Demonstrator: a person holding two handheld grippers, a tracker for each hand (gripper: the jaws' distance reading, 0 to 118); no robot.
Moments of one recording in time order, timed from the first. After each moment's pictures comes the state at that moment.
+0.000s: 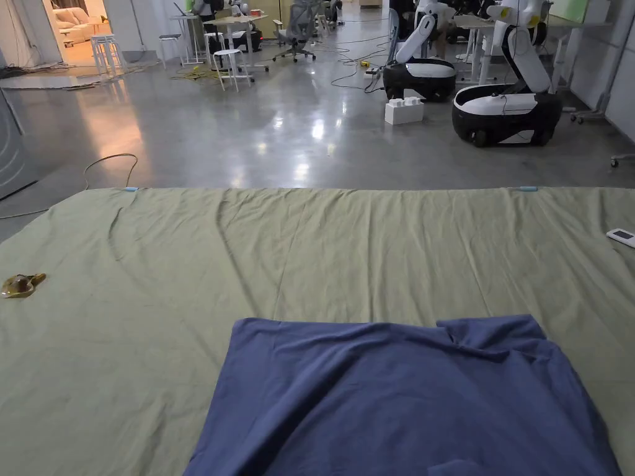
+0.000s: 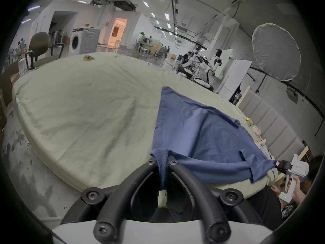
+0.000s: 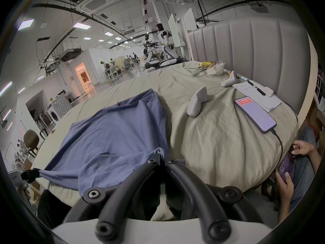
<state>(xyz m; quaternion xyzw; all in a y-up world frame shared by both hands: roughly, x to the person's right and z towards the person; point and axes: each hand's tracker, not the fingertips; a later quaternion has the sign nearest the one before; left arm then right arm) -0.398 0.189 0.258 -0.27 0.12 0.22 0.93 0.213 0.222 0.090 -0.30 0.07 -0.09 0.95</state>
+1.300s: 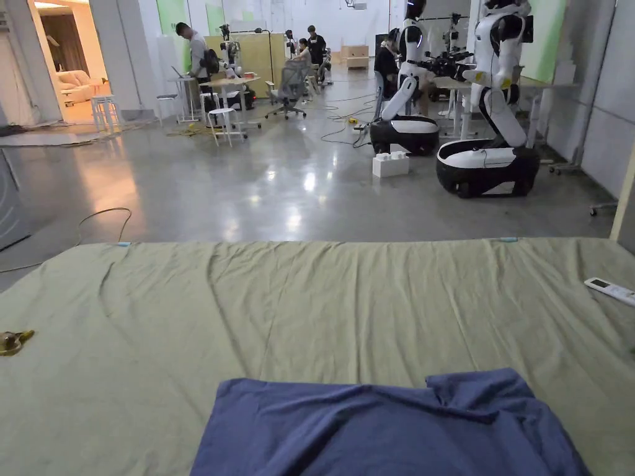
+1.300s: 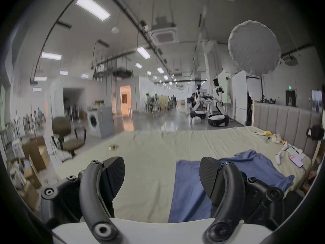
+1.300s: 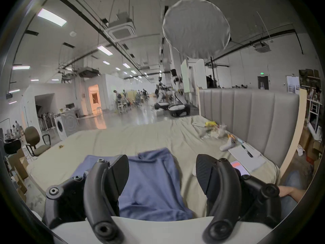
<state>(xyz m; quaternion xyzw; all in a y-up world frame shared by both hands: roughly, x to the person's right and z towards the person) -0.305 0.381 0.316 -0.06 0.22 -0.04 0.97 0.184 0.359 0.163 -0.09 0.10 -0.03 0.99</state>
